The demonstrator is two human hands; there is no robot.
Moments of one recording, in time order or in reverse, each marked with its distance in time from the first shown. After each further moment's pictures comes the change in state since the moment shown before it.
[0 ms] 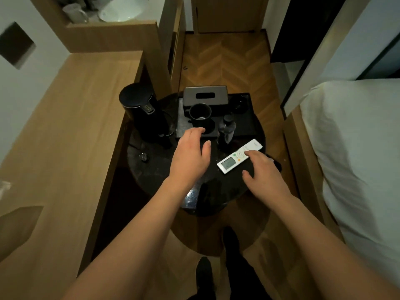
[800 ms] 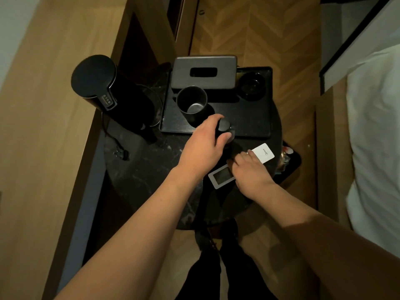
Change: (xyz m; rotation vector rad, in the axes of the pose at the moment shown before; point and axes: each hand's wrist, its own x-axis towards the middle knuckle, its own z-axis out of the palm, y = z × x) left_hand 0.121 0.000 0.113 -0.087 -0.208 -0.188; right_hand 0.168 0.084 0.079 -0.696 -0.483 -0.464
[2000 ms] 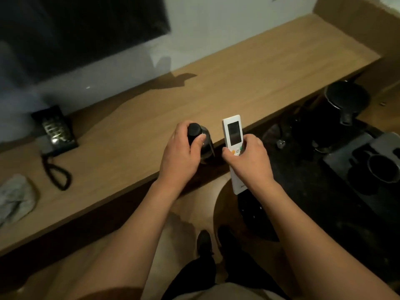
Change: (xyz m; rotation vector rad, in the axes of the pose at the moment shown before) left_hand -0.379 -0.163 -0.194 -0.136 0.992 -0.637; right_hand -0.036 -0.387 -0.152 0.733 0.260 -0.352
